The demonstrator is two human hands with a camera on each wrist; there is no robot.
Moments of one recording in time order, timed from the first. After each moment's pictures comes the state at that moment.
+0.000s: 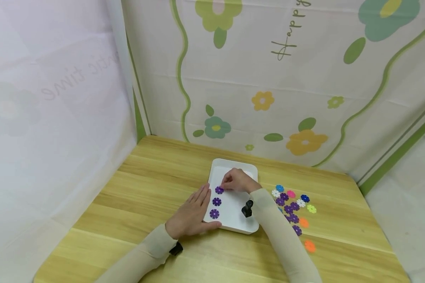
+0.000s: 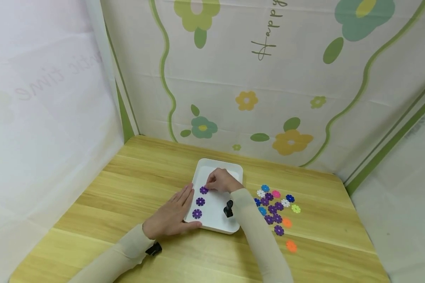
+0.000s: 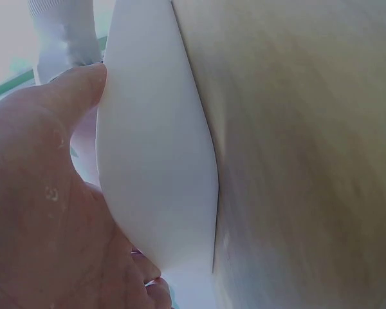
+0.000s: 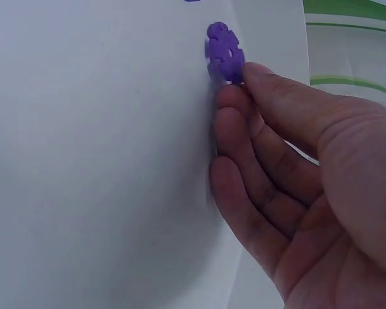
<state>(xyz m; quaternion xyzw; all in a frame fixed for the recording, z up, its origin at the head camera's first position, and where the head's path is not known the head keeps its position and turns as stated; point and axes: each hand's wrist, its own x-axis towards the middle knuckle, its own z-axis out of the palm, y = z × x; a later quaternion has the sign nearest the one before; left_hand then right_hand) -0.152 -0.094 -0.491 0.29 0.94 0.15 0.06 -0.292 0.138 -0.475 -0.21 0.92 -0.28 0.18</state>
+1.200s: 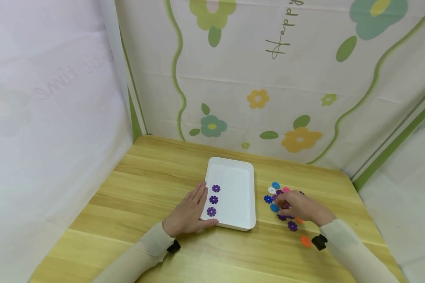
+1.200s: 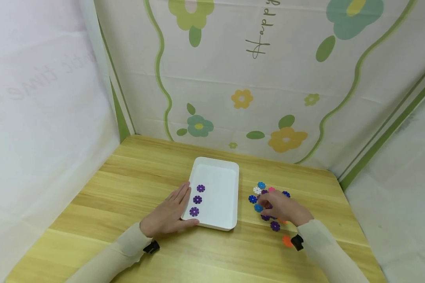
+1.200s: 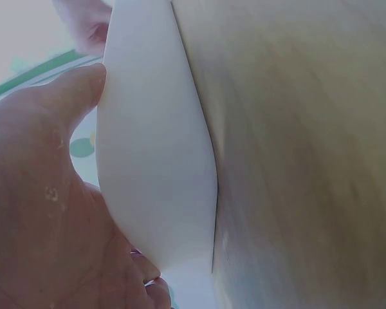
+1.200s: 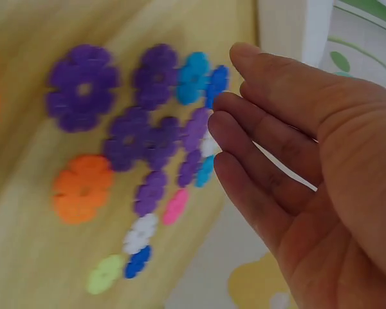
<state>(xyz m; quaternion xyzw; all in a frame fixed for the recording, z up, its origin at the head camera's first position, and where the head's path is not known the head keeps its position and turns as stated) -0.151 -0.094 -0.490 0.30 0.94 0.15 0.05 -0.184 0.321 -0.440 -0.29 0.93 -0.18 0.16</state>
